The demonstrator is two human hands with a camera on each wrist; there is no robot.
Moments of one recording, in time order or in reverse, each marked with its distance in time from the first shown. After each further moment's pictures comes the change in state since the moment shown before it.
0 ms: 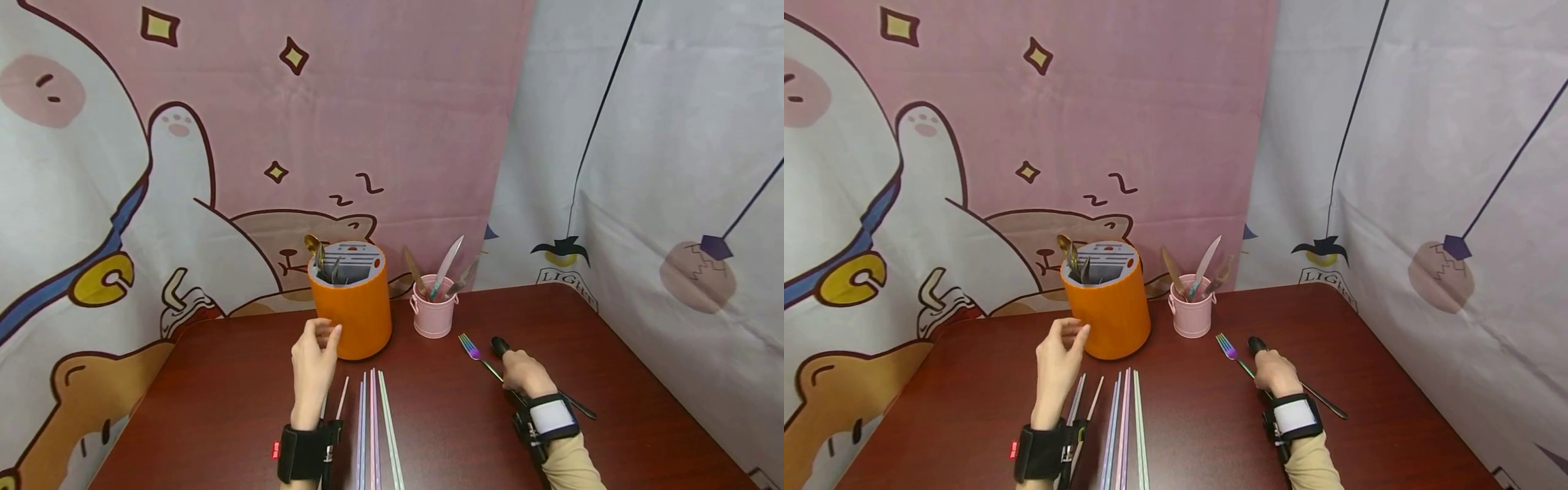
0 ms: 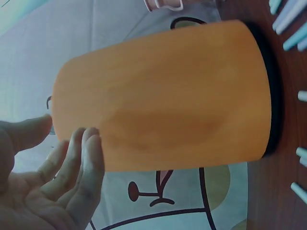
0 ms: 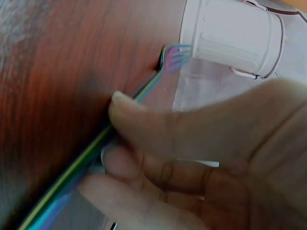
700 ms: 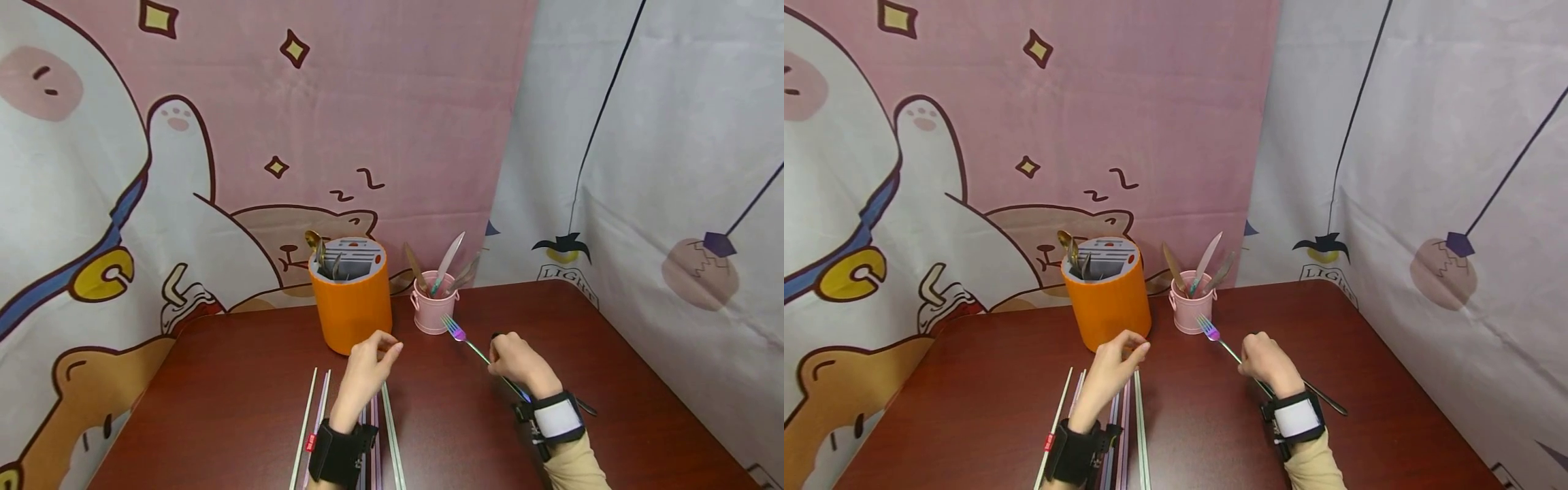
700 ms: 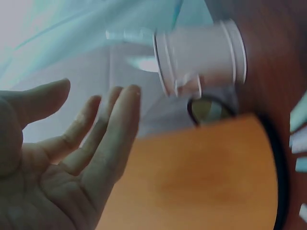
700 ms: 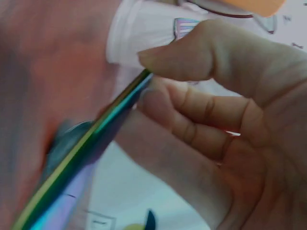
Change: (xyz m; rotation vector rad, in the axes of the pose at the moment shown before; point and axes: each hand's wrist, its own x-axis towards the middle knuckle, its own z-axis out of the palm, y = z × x) left_hand -0.030 0.032 0.037 -0.049 -0.457 0.089; right_hand -0.015 -0.028 -0.027 0.031 0.148 -0.275
